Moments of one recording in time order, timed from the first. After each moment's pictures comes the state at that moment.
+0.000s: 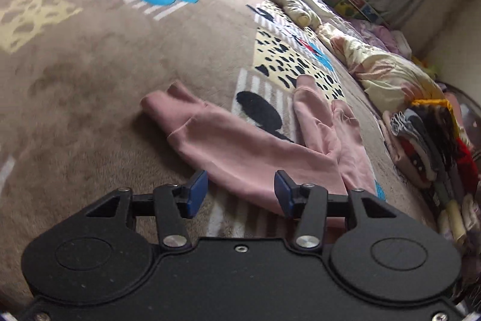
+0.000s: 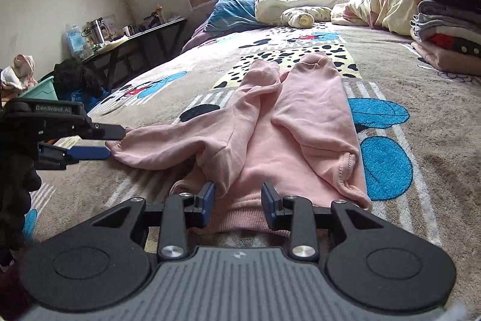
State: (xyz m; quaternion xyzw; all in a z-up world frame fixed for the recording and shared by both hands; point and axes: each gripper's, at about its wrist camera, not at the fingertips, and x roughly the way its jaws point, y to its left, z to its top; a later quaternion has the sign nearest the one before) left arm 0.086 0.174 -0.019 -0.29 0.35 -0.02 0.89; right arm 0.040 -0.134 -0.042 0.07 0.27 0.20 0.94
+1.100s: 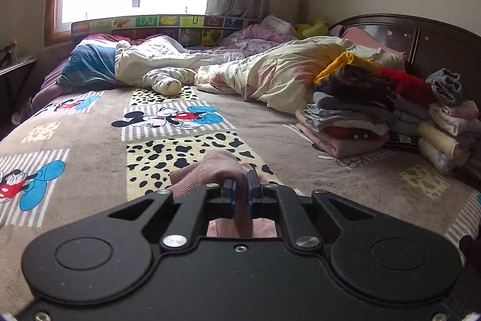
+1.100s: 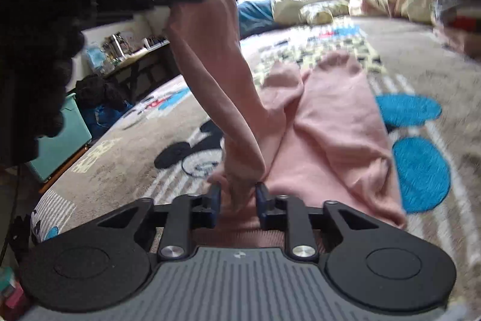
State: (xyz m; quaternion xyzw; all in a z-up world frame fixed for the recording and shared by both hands) left arm 0.149 0.047 0.088 0.02 0.20 -0.20 0.96; right arm 0.075 -0.131 -0.060 0.13 0.29 0.25 0.92
